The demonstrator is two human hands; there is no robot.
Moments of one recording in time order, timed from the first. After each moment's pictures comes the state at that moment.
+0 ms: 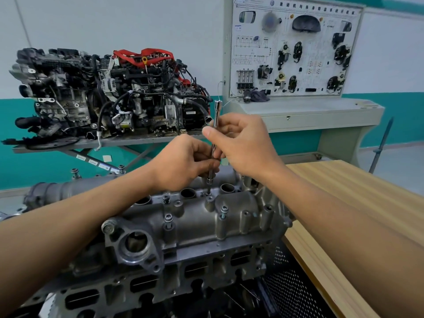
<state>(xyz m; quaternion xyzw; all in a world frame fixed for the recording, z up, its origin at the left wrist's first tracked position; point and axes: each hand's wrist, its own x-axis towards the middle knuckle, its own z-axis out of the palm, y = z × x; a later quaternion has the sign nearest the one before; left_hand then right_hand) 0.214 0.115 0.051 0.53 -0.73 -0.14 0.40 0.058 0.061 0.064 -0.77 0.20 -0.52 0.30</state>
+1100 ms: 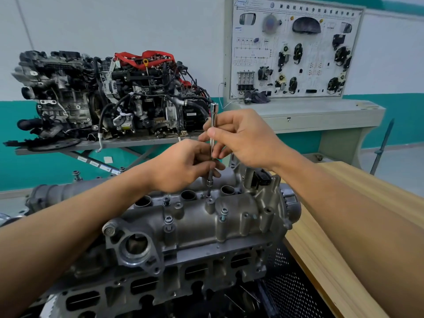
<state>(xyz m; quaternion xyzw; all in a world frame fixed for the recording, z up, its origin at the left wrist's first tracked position) 0.217 0.114 0.055 0.52 -0.76 -0.17 0.35 0.049 0.053 0.085 -0.83 0.16 -0.40 0.34</state>
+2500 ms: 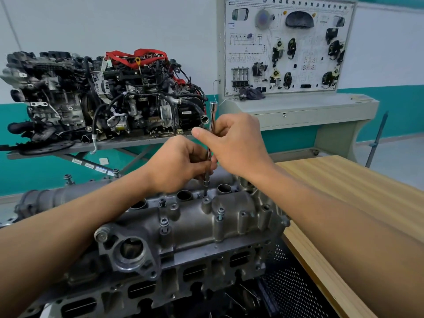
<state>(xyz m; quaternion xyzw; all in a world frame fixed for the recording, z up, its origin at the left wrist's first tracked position) 0.213 0.115 0.051 0.53 -0.74 -0.12 0.39 0.065 0.060 0.067 -0.78 0.28 -0.54 0.15</state>
